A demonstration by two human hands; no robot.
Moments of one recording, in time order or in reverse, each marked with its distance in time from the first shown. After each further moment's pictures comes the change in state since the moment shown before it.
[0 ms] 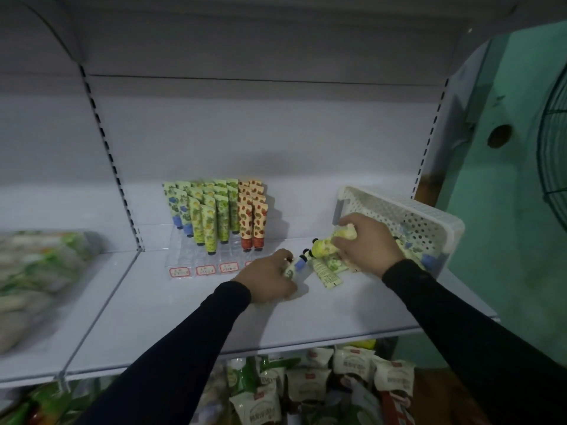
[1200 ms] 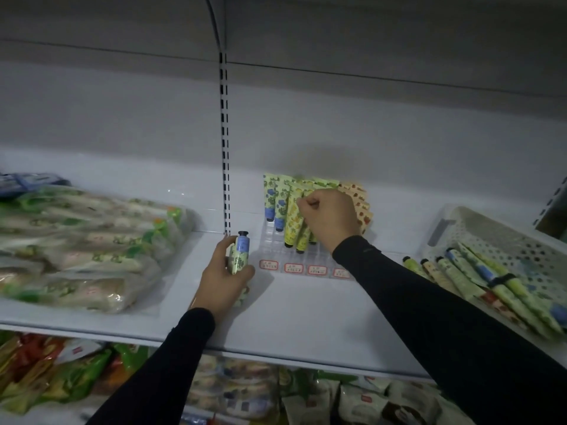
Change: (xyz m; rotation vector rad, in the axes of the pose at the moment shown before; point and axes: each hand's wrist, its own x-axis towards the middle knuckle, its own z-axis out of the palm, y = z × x) left_hand -0.072 -0.196 -0.046 -0.779 0.749 -0.107; right_hand 0.046 -0.180 0.156 0.083 0.085 -0.371
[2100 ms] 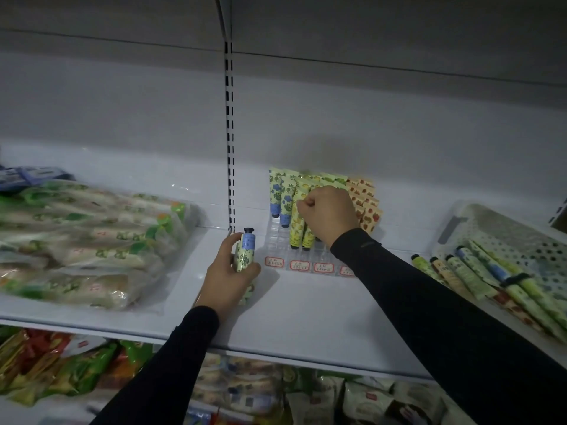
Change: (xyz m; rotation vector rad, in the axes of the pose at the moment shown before) left_hand 0.002 -0.004 0.000 -0.006 -0.009 0.005; right_hand 0.012 -0.001 0.014 -0.211 -0.114 -0.051
